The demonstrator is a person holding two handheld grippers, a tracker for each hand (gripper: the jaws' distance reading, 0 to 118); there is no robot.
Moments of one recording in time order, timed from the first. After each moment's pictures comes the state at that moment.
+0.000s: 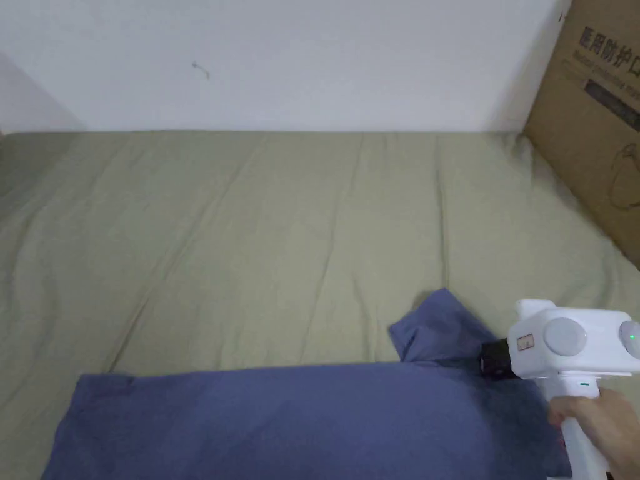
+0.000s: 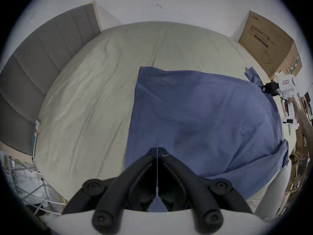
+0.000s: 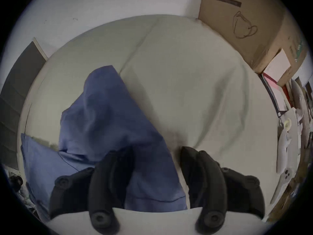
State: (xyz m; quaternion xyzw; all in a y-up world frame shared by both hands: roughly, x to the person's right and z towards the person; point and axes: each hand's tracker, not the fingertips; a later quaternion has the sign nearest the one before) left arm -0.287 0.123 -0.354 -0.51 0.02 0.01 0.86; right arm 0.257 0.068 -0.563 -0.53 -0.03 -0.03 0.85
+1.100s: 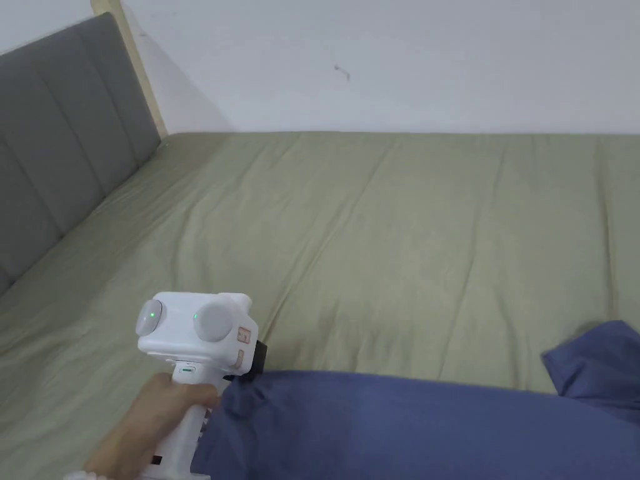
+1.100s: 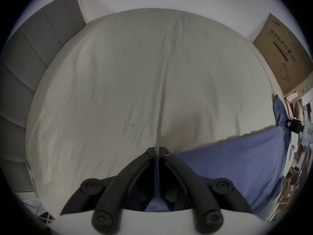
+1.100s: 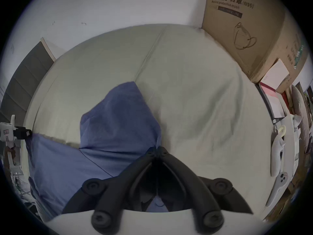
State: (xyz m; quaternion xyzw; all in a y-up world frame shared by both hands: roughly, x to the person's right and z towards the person) left arm -0.308 0.086 -0.573 -0.56 0.00 0.03 0.83; right arm 0.254 0.110 -0.548 -0.51 -0.01 -0.03 0.86
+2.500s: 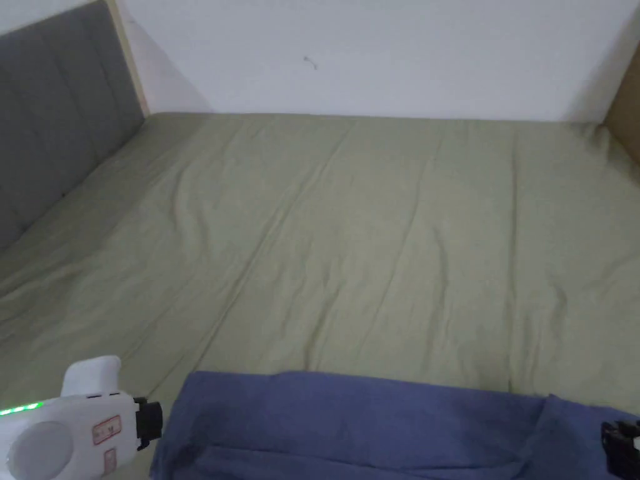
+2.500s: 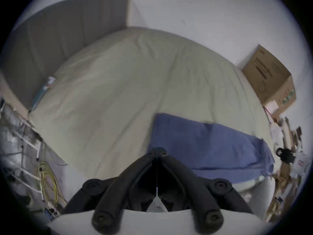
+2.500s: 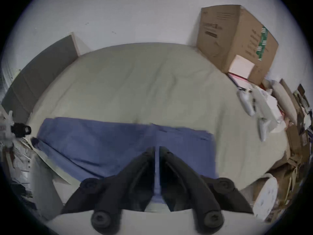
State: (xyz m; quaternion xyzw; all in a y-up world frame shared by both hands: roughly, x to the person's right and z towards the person) left arm -0.350 0.132 -0.227 -0.44 0.08 0.13 0.89; right arm 0.164 0.156 -0.243 -0.43 0.01 0.00 0.90
